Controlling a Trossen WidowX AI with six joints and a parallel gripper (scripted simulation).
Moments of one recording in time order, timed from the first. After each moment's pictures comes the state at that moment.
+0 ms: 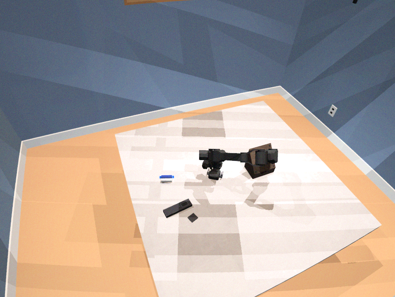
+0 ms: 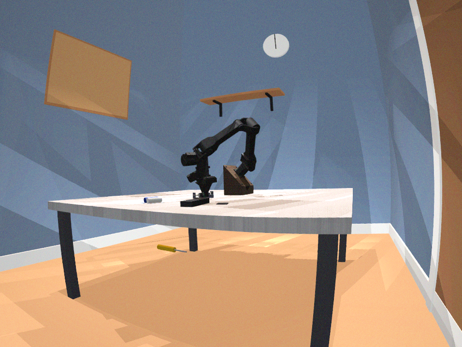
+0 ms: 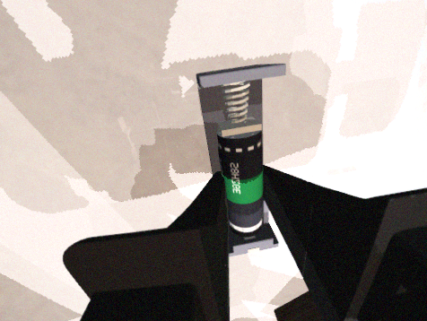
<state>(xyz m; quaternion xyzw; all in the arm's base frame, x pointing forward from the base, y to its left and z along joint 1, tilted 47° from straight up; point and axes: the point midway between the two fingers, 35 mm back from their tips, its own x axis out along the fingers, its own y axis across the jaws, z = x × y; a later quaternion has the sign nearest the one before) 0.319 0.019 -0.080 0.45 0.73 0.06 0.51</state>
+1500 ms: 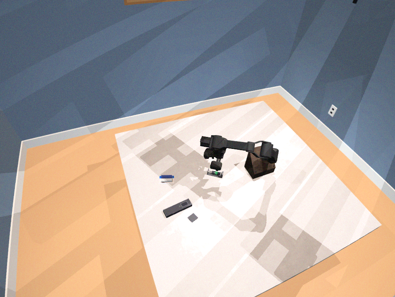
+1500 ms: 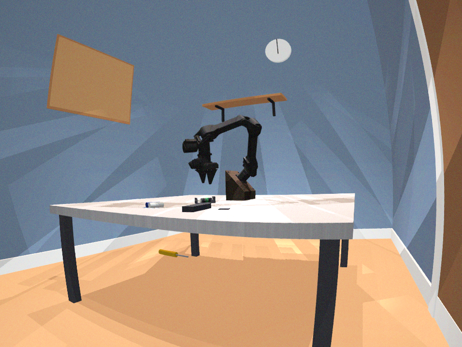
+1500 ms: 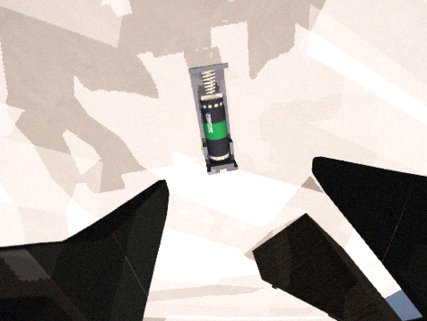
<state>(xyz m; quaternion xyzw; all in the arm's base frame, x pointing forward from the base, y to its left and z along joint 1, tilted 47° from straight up) 0.313 -0.046 -0.021 0.45 0.73 0.06 0.51</state>
